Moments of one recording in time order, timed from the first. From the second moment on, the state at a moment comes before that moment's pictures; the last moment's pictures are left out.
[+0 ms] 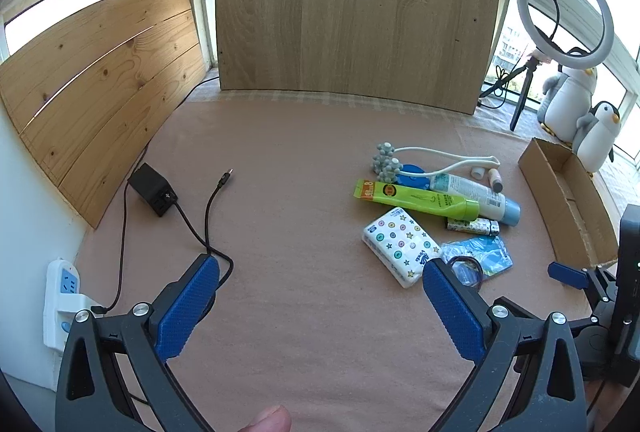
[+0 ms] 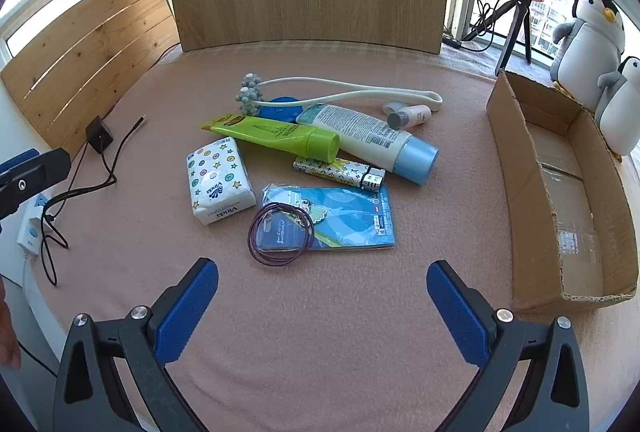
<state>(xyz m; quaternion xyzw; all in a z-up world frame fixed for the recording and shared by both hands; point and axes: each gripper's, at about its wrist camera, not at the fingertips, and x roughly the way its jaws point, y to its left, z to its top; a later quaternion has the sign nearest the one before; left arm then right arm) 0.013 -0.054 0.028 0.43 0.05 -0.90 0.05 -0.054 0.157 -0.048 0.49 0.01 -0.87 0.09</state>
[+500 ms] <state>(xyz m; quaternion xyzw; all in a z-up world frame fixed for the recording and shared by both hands) 0.000 -0.065 -0.006 0.48 0.10 -0.87 0.03 -0.076 0.132 -0.079 0.50 0.06 -0.86 0.13</state>
